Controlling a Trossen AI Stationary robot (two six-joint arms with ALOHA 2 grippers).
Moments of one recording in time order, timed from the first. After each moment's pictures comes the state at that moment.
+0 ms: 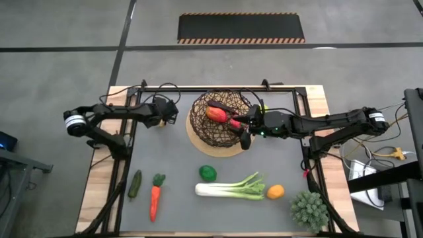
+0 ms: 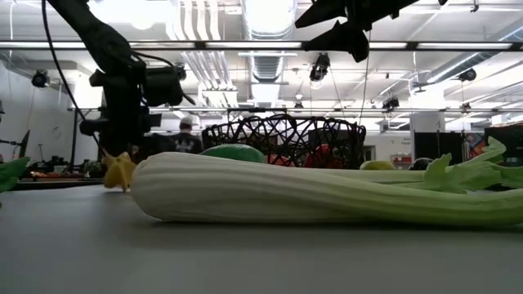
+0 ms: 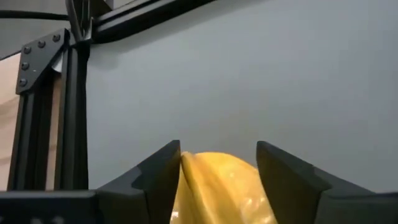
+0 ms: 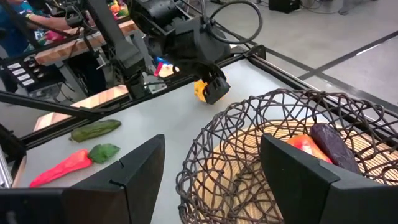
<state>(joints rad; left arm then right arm) 0.52 1.39 0.65 -0.51 -0.66 -0.70 0.02 1.22 0.88 0.03 0.27 0.34</state>
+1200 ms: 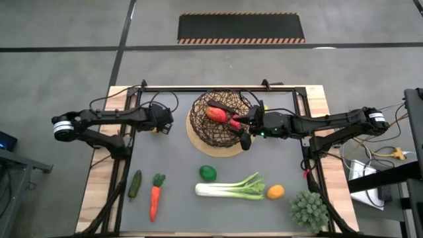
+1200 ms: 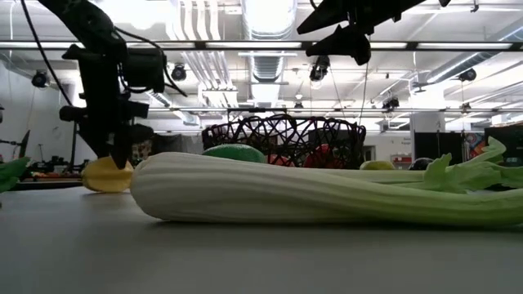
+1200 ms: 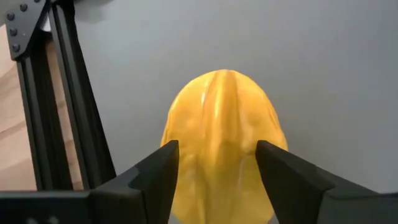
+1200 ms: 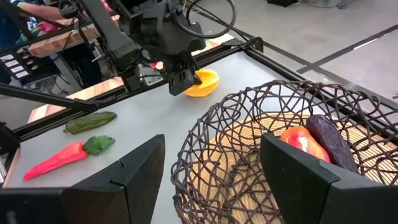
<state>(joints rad) 0.40 1.23 0.64 -0.80 -0.53 -0.74 0.02 1.22 0.87 0.01 0.27 0.34</state>
